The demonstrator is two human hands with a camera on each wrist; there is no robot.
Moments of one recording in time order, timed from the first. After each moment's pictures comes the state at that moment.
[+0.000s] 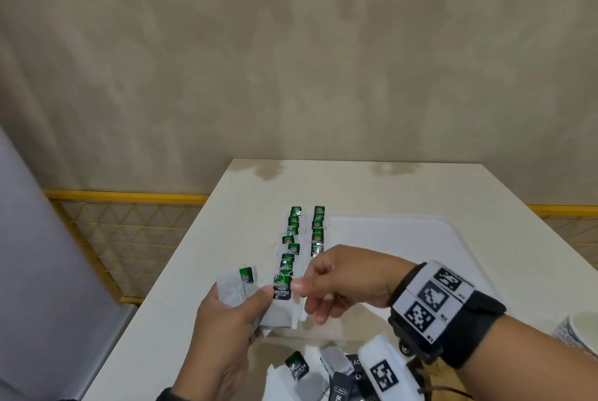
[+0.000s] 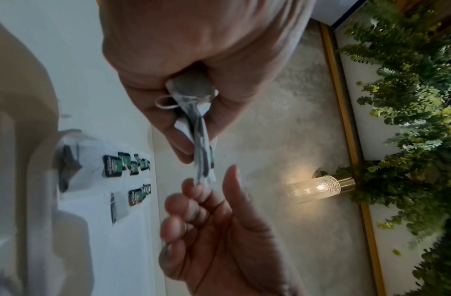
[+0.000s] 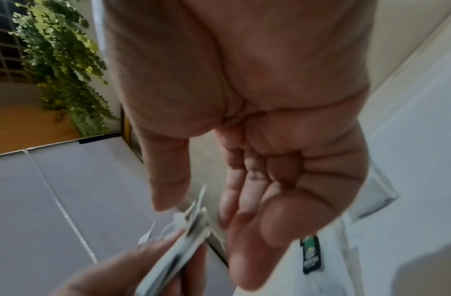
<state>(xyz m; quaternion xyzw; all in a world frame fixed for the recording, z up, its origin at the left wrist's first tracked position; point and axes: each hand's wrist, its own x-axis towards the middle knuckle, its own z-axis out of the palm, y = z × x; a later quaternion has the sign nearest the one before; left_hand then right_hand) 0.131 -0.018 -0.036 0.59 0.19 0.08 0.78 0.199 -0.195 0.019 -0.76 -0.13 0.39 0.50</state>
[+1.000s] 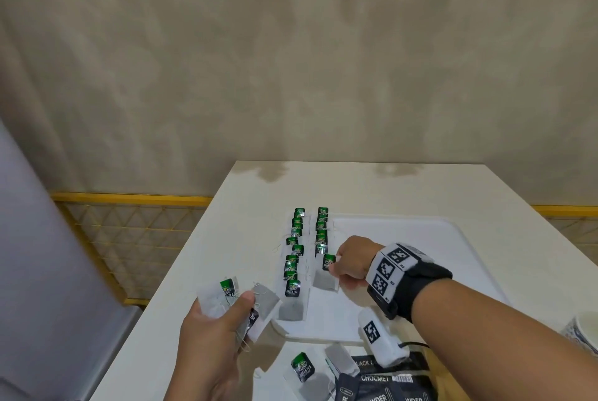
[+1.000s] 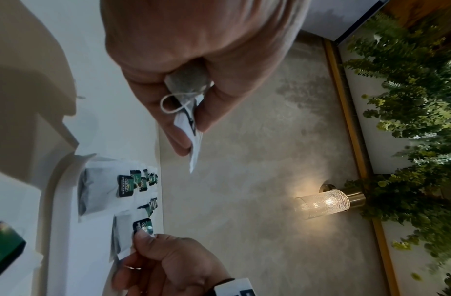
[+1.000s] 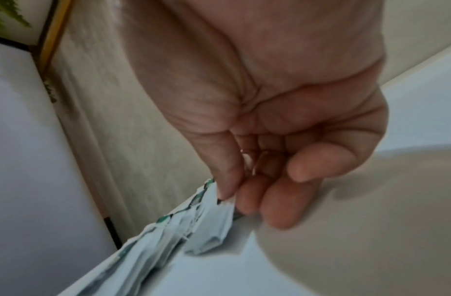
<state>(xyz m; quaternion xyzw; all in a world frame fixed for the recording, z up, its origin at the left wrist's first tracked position) 0.130 -0.001 -0.044 0.53 0.26 0.13 0.79 0.254 -0.193 -0.015 -0.95 0.01 0.26 0.17</state>
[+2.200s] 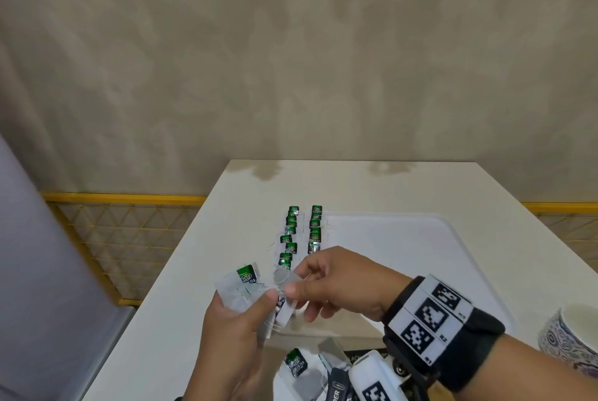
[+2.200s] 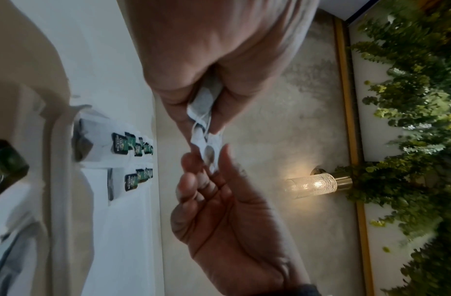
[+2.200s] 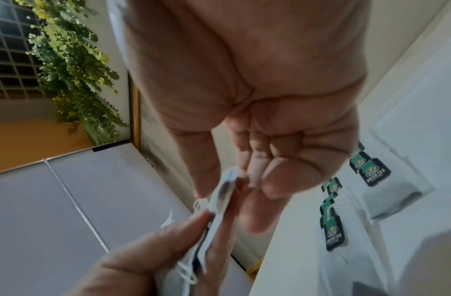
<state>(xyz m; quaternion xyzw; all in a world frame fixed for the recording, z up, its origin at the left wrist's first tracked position) 0.120 -0.032 -0.033 0.52 0.14 0.08 0.84 0.177 -0.188 0.018 -0.78 -0.13 0.31 0.54</state>
